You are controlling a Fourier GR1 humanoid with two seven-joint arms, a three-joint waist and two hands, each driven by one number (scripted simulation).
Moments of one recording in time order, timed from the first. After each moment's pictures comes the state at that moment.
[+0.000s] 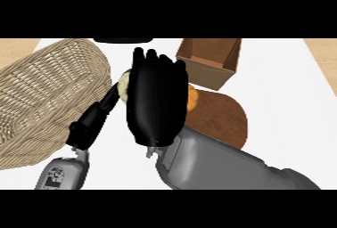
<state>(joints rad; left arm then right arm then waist) -0.19 0.09 -0.09 -1.54 -0.14 -0.18 0.08 -1.00 -0.02 0.68 -1.49 1.11 0.00 1.21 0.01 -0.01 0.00</state>
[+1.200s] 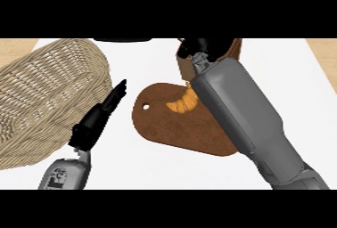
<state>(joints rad) -0.18 0.08 -0.09 -1.53 -0.15 -0.18 0.06 -1.09 -0.04 0.21 -1.09 1.23 -0.09 1.00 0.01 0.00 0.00</state>
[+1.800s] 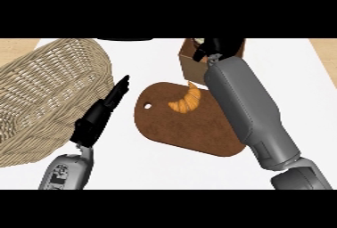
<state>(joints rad) -0.22 0.06 -0.09 -1.54 -0.15 -0.18 0.10 -1.11 -0.04 0.04 -0.71 1.19 -0.32 0.88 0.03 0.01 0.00</state>
